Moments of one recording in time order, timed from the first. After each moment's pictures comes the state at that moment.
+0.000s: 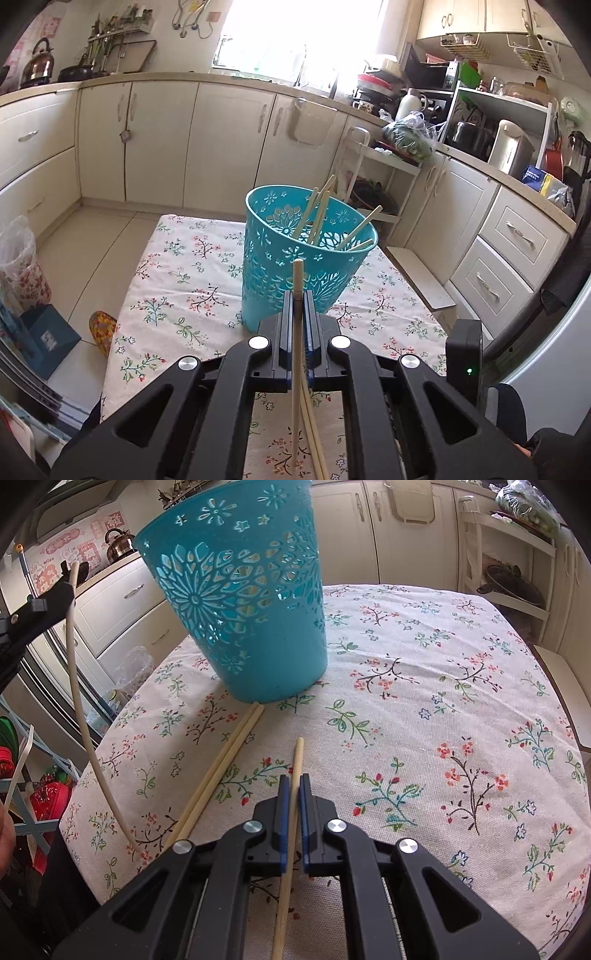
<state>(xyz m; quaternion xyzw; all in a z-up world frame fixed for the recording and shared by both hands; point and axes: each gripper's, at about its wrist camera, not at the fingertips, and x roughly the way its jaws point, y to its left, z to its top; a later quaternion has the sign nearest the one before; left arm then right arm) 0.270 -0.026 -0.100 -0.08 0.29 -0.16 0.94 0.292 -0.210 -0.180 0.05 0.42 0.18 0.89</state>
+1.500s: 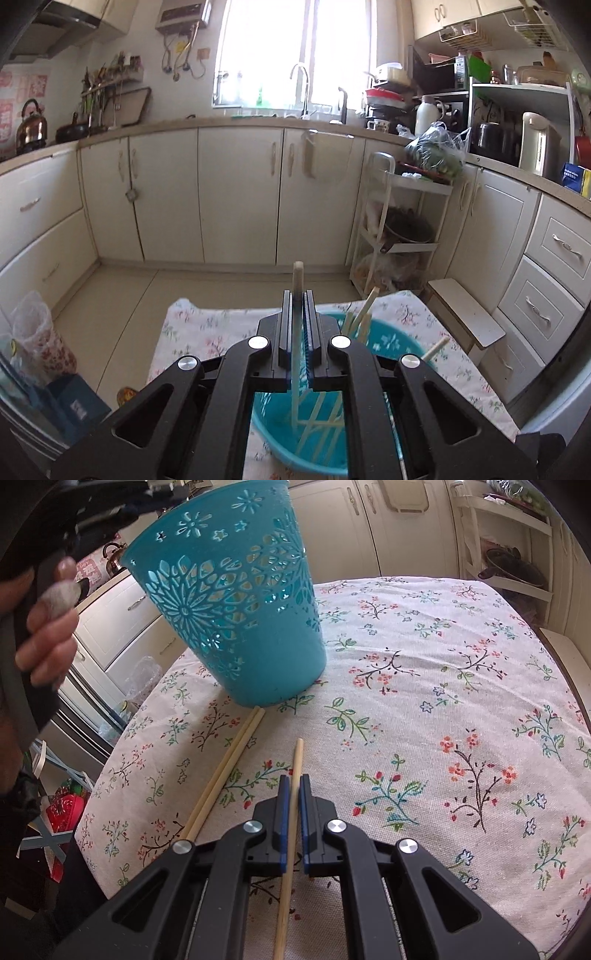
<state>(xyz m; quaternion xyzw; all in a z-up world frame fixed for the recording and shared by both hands) 0.393 -0.060 -0.057 -0.02 0.23 -0.10 0.97 0.295 -0.218 -0.181 0.08 0.43 0.20 0.88</state>
